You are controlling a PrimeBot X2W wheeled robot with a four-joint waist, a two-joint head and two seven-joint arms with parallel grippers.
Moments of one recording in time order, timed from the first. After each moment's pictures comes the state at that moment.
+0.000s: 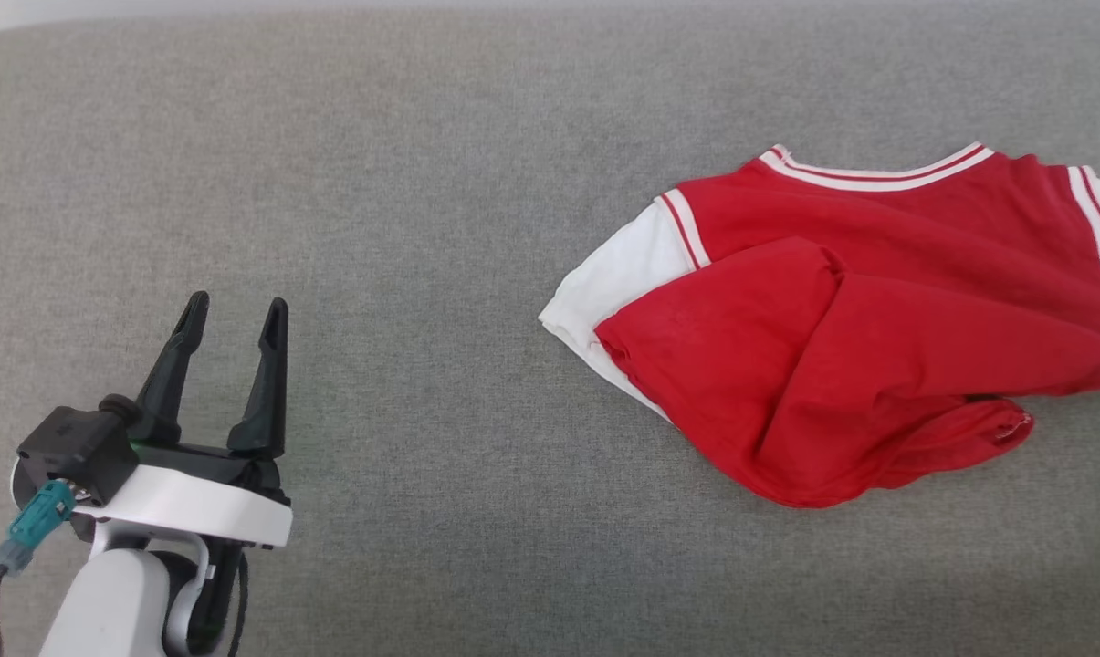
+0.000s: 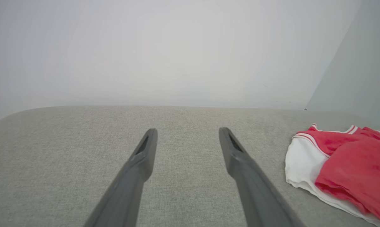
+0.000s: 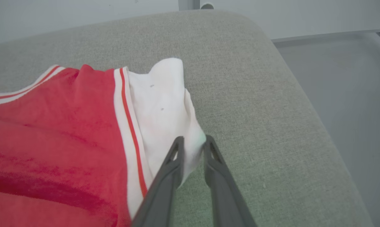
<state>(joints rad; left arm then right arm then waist) -0.20 0.30 -0.11 0.11 -0.42 -0.13 -0.26 -0.58 -0.70 0.16 0.85 0.79 0.13 0.10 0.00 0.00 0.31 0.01</state>
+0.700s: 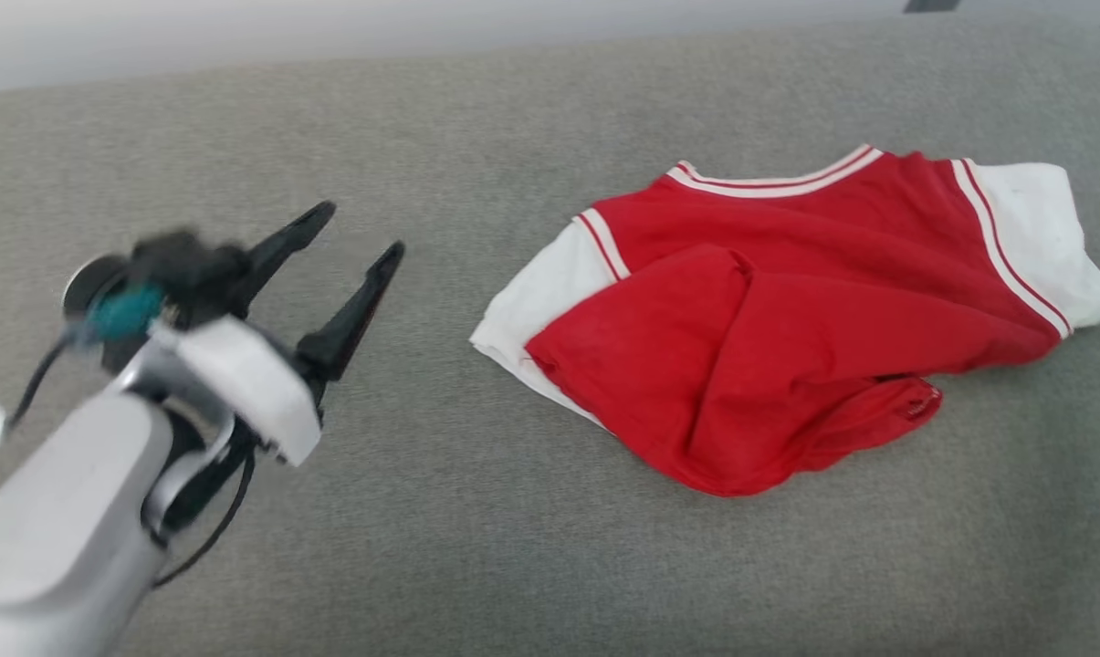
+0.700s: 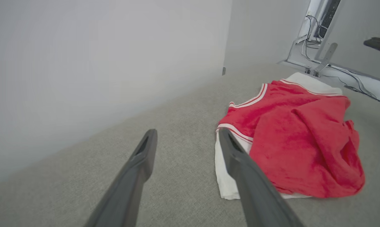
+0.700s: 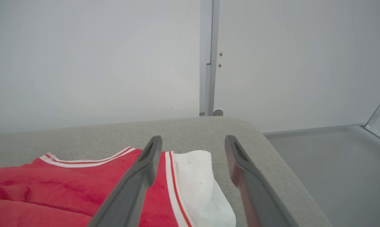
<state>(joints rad) -0.57 0.63 -0.60 0.13 -0.66 -0.13 -0.06 -0.42 -0.57 0.03 0.48 0.62 0.13 -0.22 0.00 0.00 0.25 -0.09</state>
